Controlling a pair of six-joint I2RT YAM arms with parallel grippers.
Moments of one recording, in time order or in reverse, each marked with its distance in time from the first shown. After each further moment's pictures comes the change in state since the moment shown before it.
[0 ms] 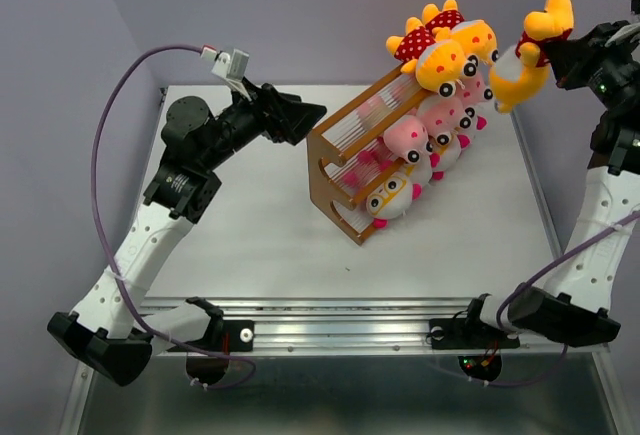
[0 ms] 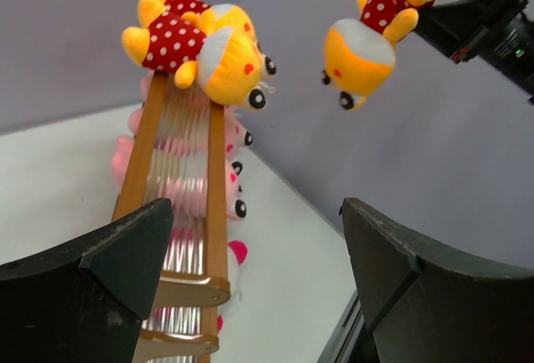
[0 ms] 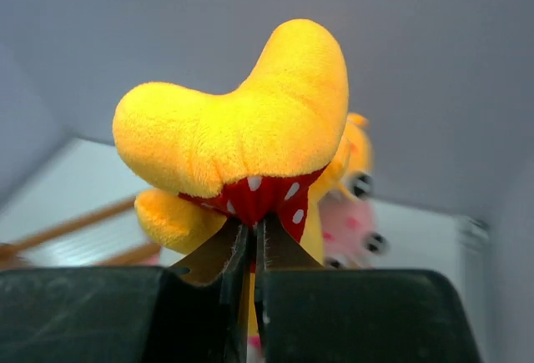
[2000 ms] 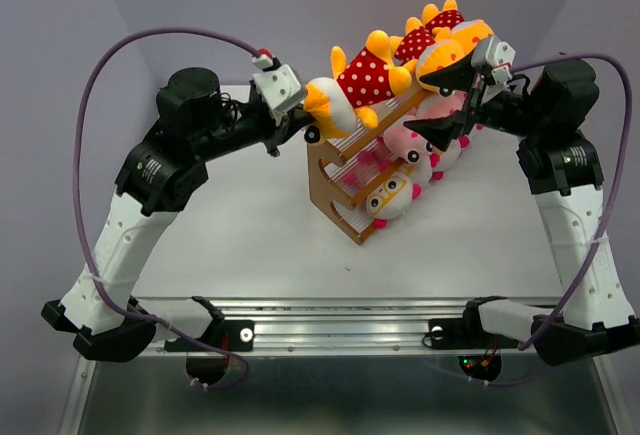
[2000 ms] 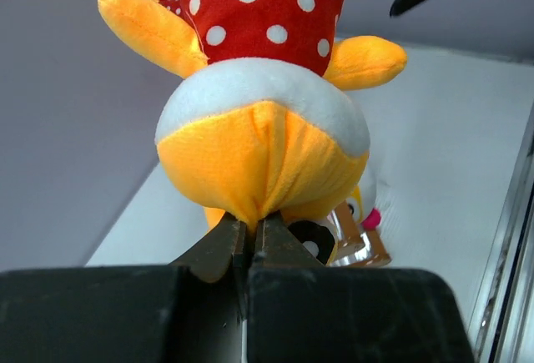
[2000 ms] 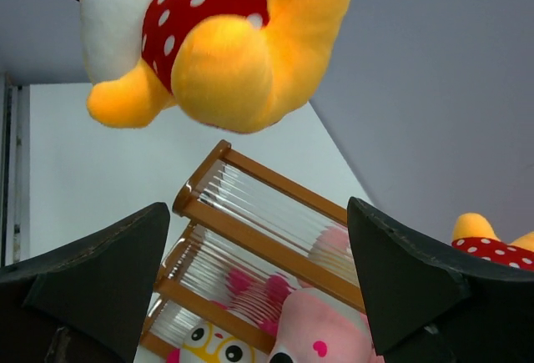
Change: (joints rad) left arm -0.160 0.153 0.518 -0.621 0.017 0.819; right arm 0.608 -0.145 -0.315 0.208 -0.312 -0.257
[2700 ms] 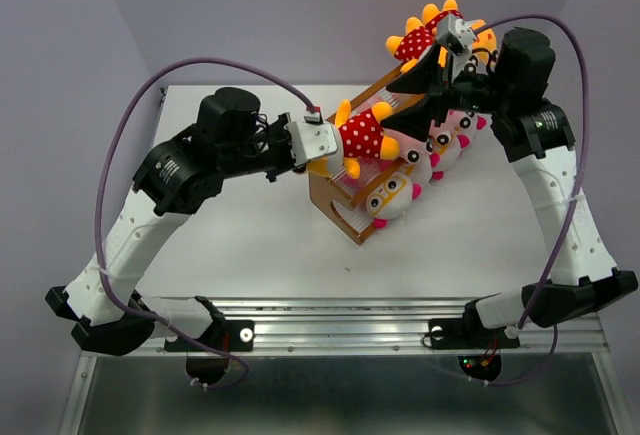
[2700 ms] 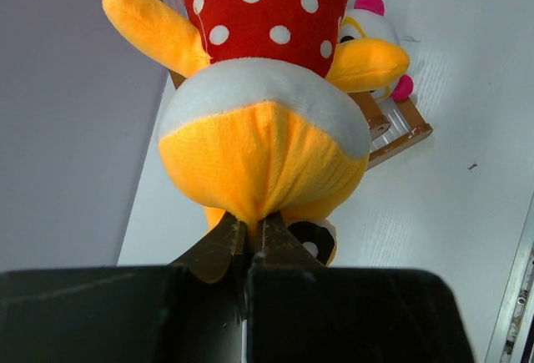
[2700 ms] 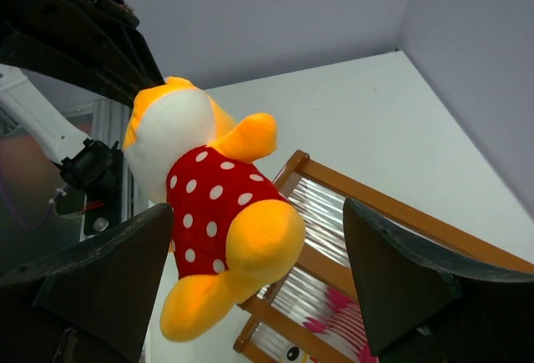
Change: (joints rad) left arm -0.114 0.000 -0.017 -0.331 -0.183 0.385; right arm 0.081 0.191 0.185 -0.128 -0.126 0.138
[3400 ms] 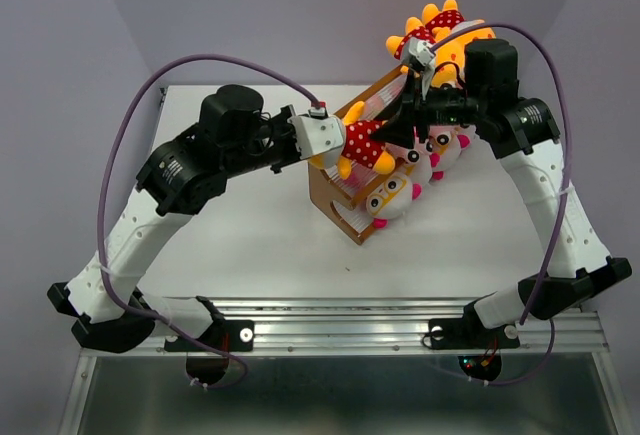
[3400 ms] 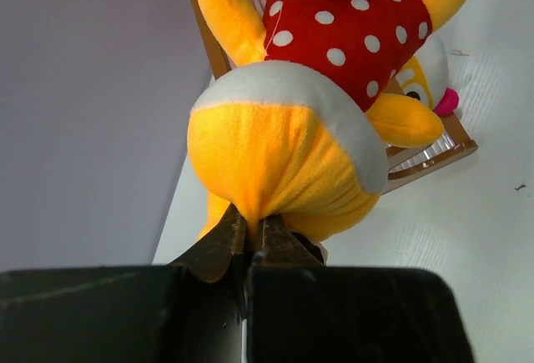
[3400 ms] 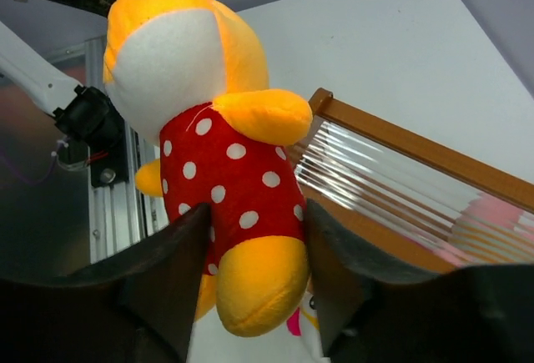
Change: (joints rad) left arm -0.045 0.027 0.026 0.063 -0.108 0.021; right arm 0.119 0.067 0.072 -0.335 0.174 -0.174
